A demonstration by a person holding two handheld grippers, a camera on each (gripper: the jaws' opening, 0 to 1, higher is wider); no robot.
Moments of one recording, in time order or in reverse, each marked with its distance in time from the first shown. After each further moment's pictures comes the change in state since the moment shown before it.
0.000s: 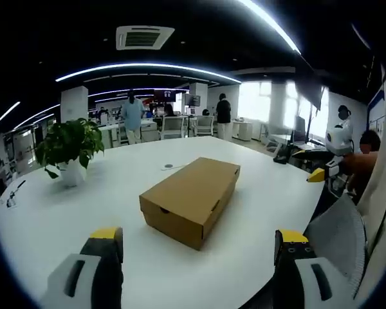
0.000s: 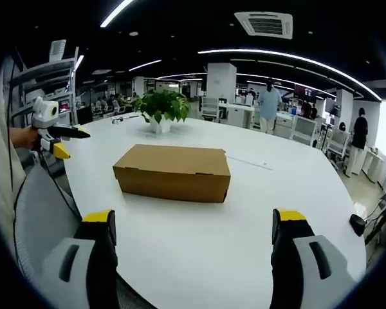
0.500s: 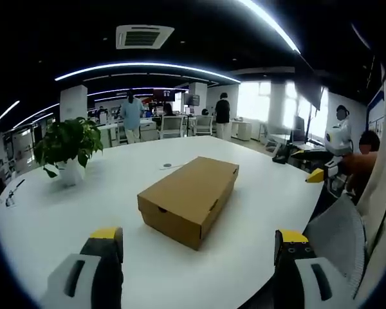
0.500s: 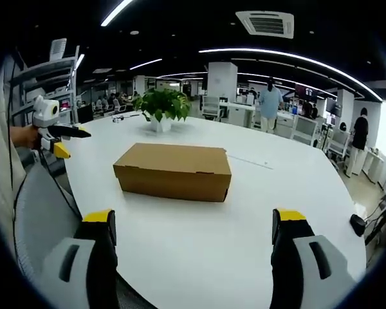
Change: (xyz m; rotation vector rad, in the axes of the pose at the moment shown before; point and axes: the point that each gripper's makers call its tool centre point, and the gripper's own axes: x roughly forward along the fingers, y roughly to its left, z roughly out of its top) left arm 0.002 -0.002 0.000 -0.004 0.002 -0.007; right arm 0.002 0.000 0.000 -0.003 0.005 0.005
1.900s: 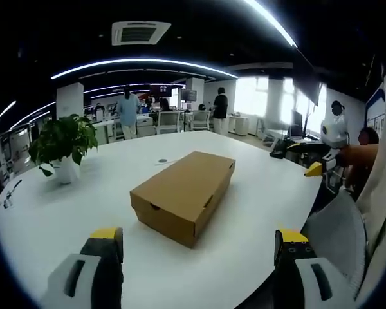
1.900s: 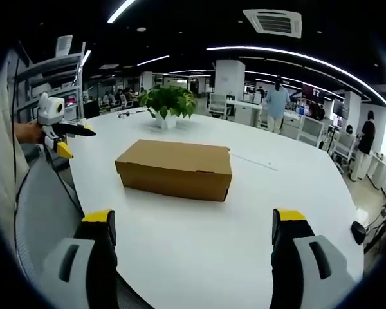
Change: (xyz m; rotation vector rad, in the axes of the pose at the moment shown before) left arm 0.011 -0.009 -0.006 0.008 0.039 -0.018; right arm 0.001 -0.010 0.000 -0.029 0.023 0.046
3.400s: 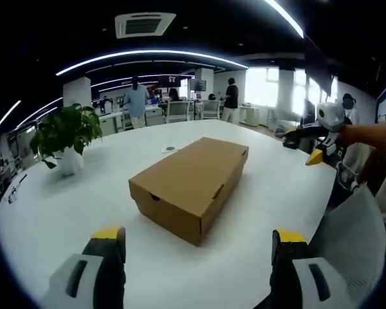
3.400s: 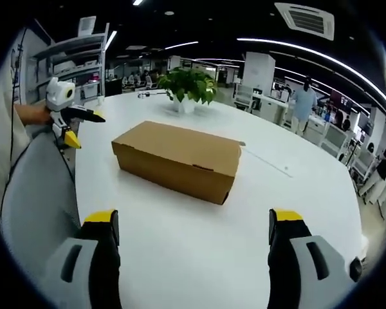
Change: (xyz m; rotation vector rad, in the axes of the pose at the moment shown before) left arm 0.037 0.008 -0.022 -0.008 0.067 0.082; right arm 0.053 -0.029 -0.004 -0.142 0.092 0.160
